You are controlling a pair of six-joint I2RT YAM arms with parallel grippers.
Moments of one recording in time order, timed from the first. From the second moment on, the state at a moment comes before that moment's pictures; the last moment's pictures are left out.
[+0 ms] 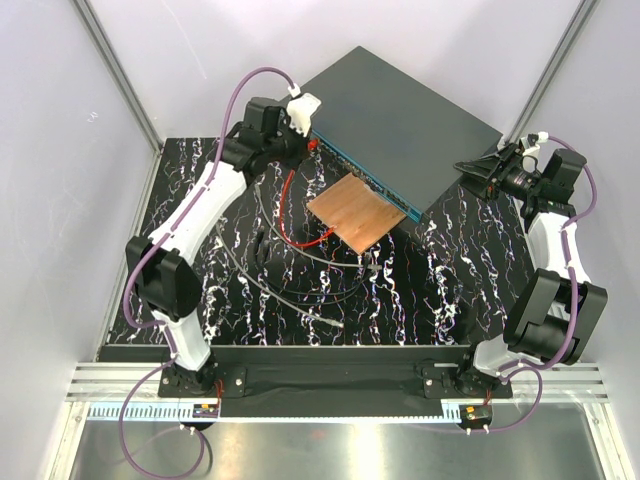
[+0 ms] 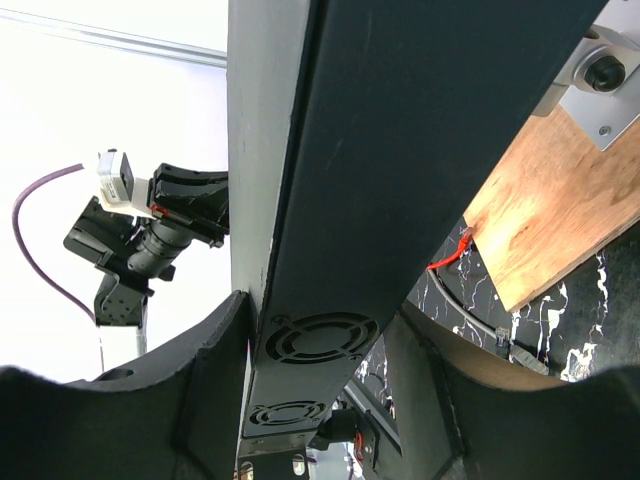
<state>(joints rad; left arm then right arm) -0.44 1.80 1.82 -0.53 0.22 0.19 -0.37 1.49 1.14 0.04 -1.13 0.97</state>
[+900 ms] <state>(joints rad) -0.05 1.28 1.38 -0.56 0.43 -0.05 -0.36 1.47 1.21 -0.23 -1.02 0.72</state>
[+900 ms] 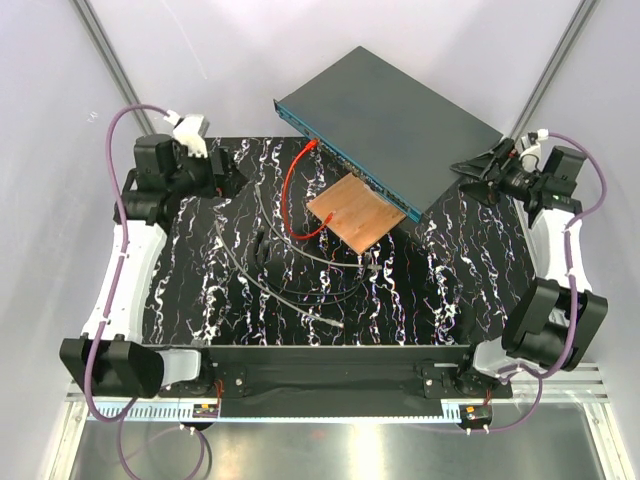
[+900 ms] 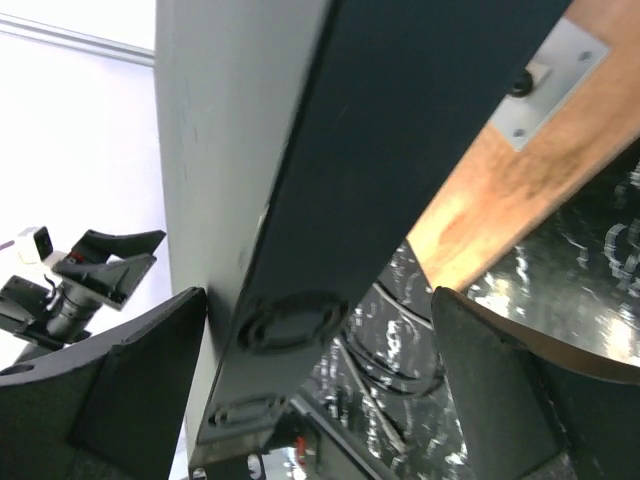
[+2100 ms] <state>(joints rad) 0.05 1.92 1.29 -0.56 -0.09 -0.39 -0.41 1.33 1.47 -0.81 -0.82 0.22</state>
